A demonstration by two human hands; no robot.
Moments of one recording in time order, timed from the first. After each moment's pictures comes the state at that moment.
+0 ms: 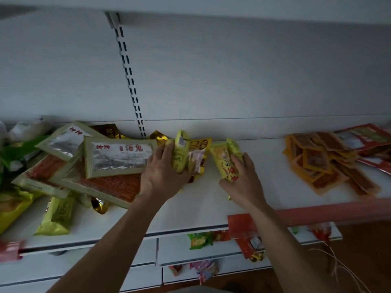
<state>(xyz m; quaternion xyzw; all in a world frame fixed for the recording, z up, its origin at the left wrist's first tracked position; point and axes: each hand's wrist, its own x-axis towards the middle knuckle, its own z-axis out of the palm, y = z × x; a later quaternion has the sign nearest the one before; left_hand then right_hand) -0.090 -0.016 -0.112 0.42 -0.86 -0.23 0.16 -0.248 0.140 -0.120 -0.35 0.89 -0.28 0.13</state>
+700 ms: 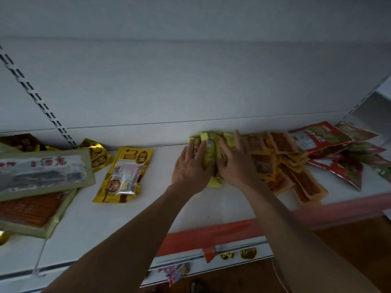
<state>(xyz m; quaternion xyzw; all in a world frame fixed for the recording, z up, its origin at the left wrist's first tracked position) -0.308 0.089 -0.128 0.31 -0.90 -0.28 0.12 -0.418 0.185 -0.107 -0.42 0.90 -0.13 0.02</state>
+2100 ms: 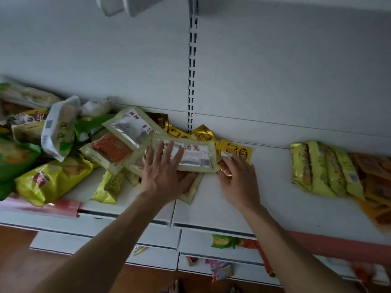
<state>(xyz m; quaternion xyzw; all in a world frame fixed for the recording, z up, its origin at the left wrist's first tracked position) -0.008 -0.051 -0.139 0.45 -0.89 0.00 0.06 -0.198 0.058 -0.154 -0.52 0.82 -0.24 0.03</state>
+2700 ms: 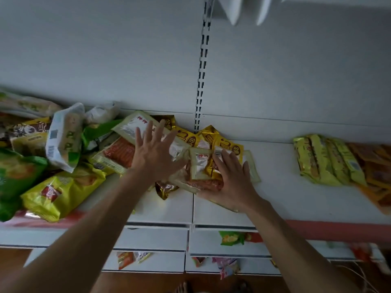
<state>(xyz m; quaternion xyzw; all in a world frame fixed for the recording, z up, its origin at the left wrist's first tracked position) 0.027 -0.119 -0.095 0.40 -0.91 -0.03 0.06 -0.150 0.040 -0.152 -0.57 0.81 -0.12 0.09</state>
